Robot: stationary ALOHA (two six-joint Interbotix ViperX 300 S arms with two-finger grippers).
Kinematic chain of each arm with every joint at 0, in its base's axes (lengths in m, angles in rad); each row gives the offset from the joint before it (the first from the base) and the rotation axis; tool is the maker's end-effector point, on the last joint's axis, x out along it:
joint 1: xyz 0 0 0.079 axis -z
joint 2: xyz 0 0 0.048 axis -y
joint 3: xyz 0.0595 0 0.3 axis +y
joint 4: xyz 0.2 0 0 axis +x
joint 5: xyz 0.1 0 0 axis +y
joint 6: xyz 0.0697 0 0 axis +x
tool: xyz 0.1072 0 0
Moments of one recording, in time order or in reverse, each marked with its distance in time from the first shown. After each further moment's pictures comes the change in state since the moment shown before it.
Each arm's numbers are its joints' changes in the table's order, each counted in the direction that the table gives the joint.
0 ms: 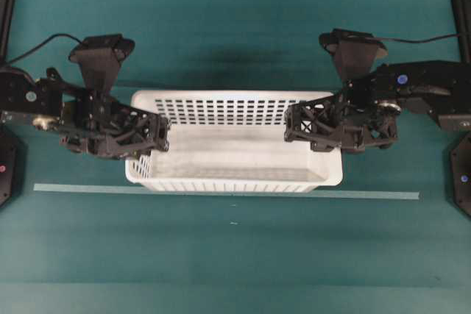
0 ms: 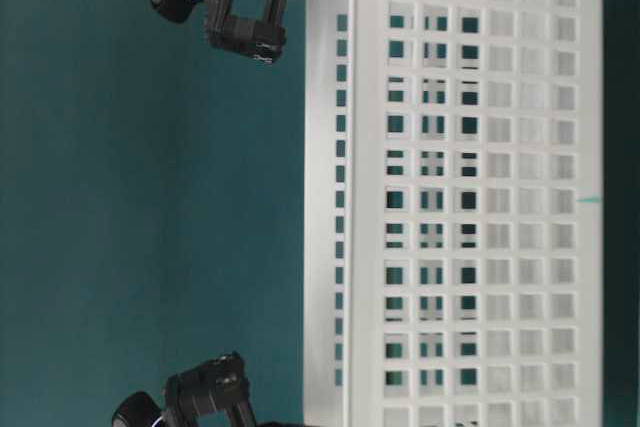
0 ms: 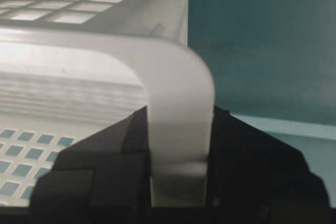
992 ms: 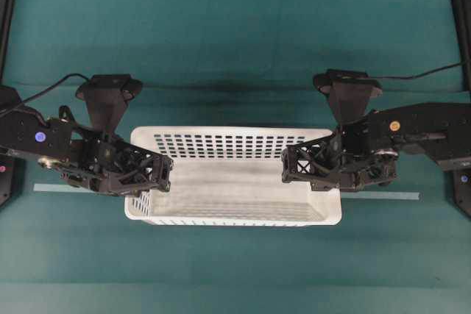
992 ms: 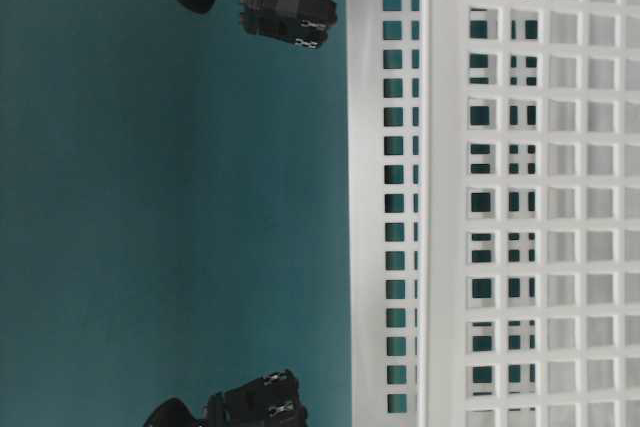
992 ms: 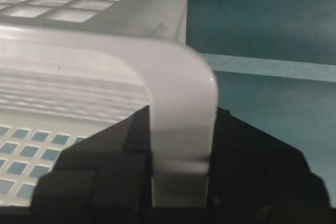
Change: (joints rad) left arm 0.138 -0.057 0.002 0.002 -0.015 -0.107; right arm -0.158 -0.035 0.005 -0.015 -0.023 0.146
